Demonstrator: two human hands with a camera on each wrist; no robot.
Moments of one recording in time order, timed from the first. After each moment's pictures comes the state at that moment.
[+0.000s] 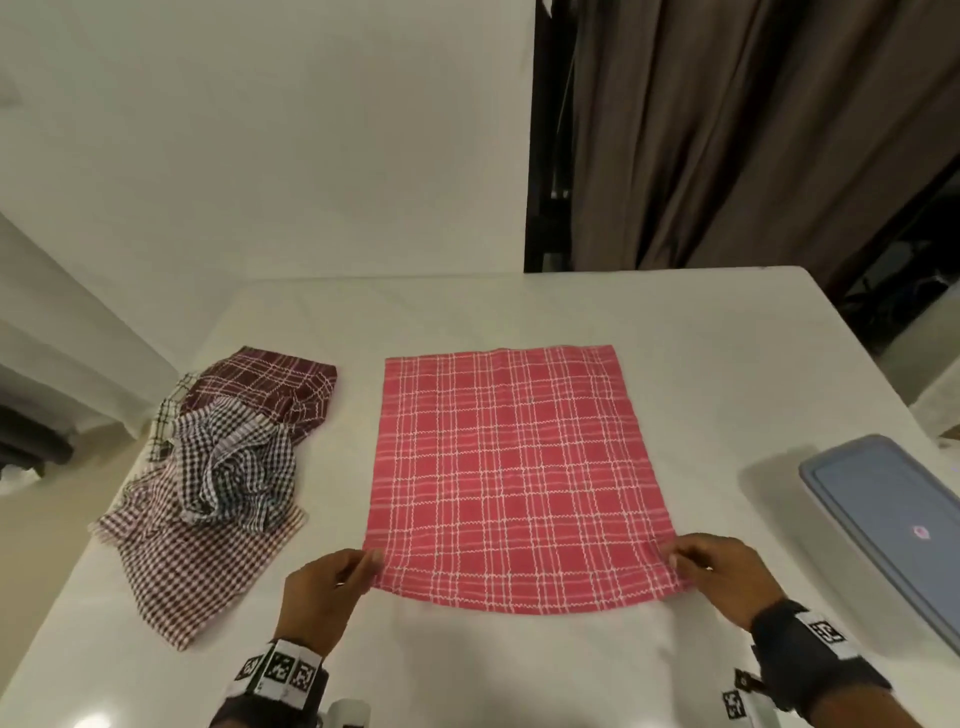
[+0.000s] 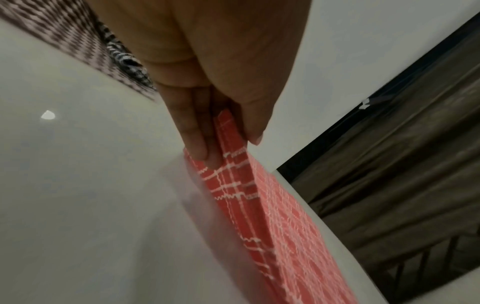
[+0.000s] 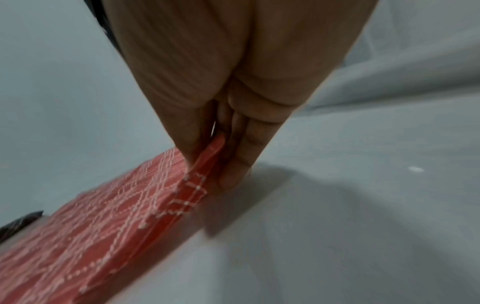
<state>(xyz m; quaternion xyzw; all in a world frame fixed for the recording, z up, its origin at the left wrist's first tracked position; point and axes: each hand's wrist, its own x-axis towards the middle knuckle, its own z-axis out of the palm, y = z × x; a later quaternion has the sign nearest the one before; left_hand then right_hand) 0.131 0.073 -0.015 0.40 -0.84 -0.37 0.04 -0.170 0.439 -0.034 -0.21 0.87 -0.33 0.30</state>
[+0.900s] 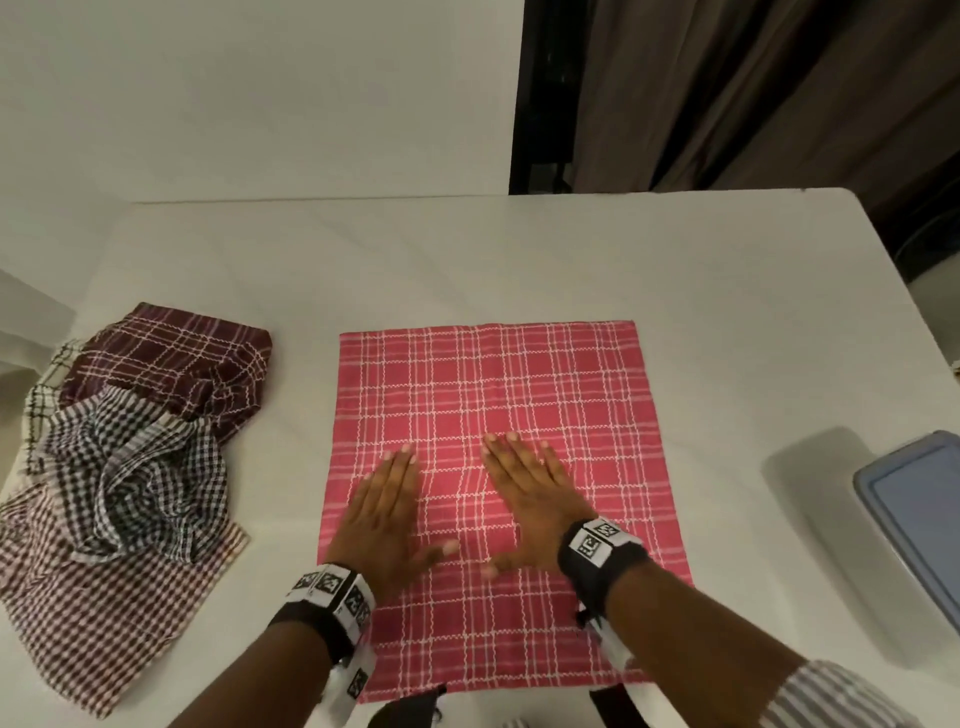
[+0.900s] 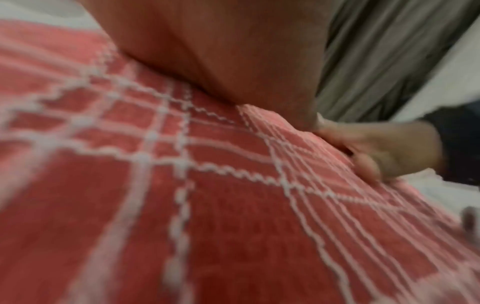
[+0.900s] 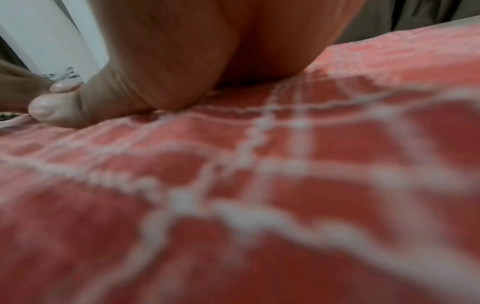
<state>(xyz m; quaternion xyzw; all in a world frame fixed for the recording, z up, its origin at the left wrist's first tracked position) 0.007 0.039 -0.092 0.17 -0.95 -0.14 -0.21 -0.170 0.230 -0.082 -0.51 0.81 0.01 0.30</state>
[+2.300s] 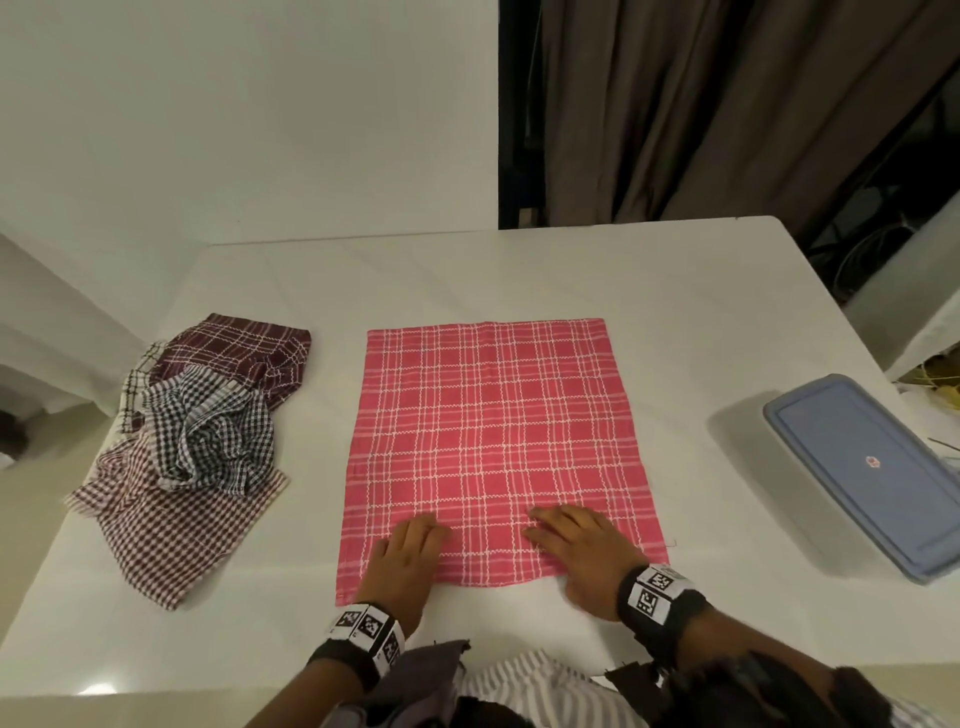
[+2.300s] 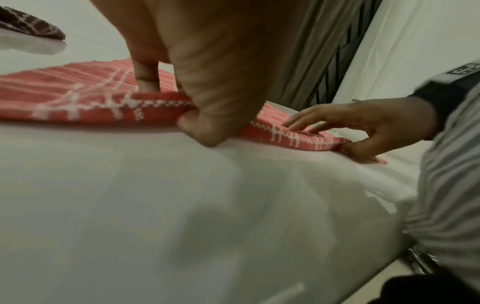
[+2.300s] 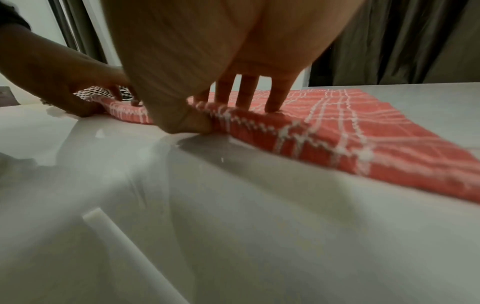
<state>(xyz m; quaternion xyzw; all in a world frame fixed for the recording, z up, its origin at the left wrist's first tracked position) 0.101 0.149 -0.074 0.15 -0.98 -0.12 -0.11 -0.088 0.374 -0.070 -0.57 0.79 0.02 0.21</state>
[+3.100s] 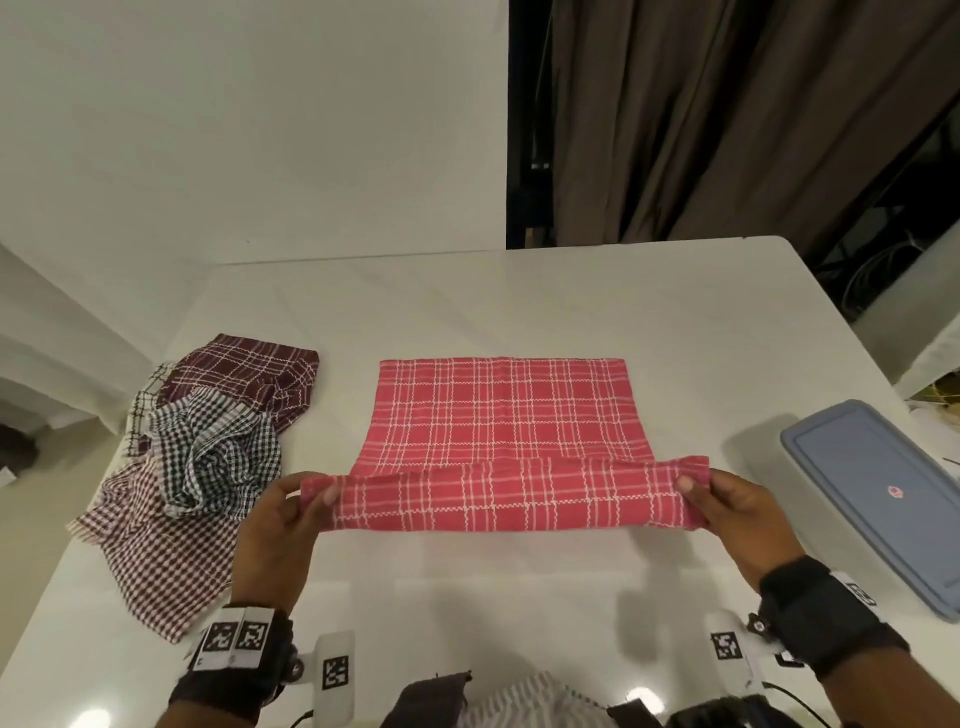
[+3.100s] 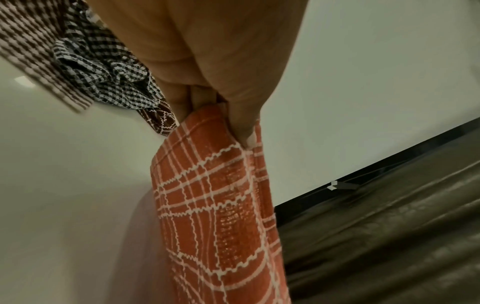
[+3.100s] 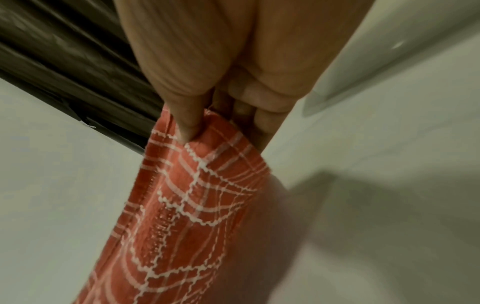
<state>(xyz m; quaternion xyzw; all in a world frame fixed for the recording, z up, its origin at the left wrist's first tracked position) 0.109 0.051 0.036 0.39 -0.71 -0.55 0.22 -0.163 0.424 0.026 -0.09 0.77 -0.57 0.25</state>
